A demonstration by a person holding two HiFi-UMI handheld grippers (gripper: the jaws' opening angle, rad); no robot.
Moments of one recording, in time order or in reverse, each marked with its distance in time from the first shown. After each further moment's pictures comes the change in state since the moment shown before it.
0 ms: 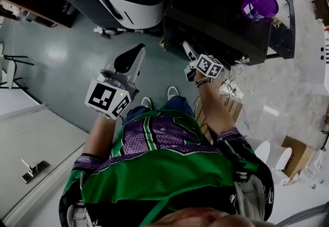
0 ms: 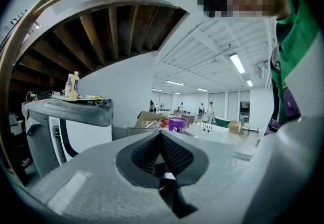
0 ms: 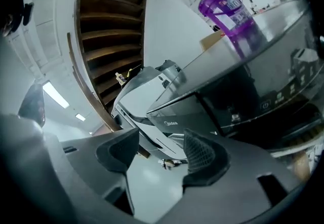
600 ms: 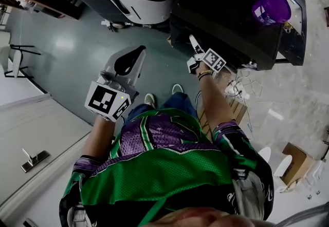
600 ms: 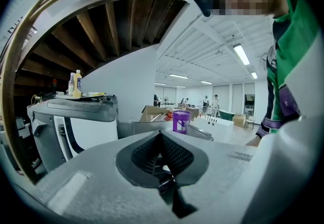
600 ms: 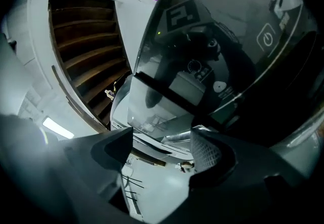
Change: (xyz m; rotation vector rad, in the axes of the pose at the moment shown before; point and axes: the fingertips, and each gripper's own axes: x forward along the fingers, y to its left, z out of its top) left arm 0.011 0.003 -0.016 0.024 0.076 0.055; right arm 0.049 -0.058 -0.009 0.287 -0.055 0.060
